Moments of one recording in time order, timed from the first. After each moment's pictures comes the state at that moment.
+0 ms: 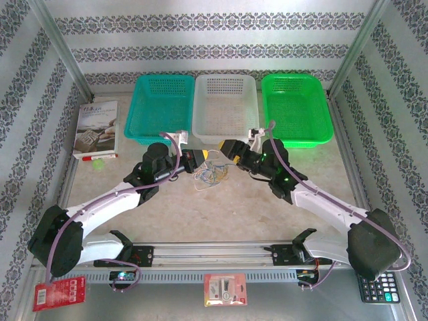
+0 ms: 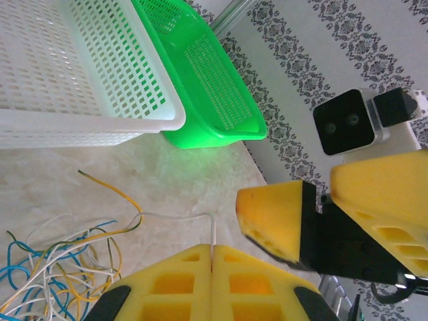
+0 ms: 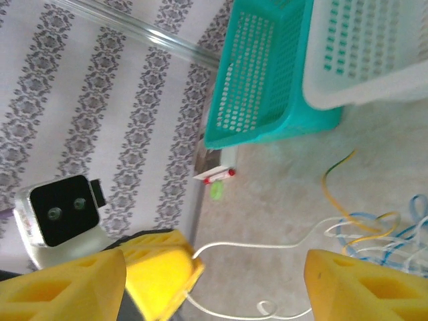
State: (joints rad) left arm -0.58 1.22 0.66 0.33 0.32 -0.71; right arm 0.58 1.18 0.65 0.32 -0.36 1.13
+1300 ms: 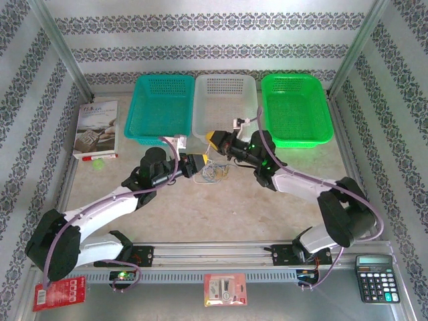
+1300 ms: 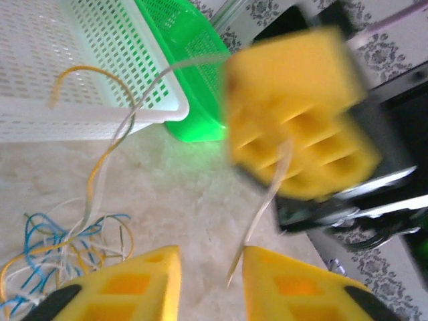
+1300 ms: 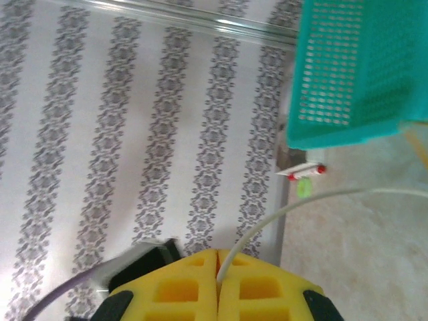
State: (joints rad) left arm -0.58 1.18 0.59 0.35 0.32 -0.69; right arm 0.57 1.46 0.77 0.71 -0.49 1.38
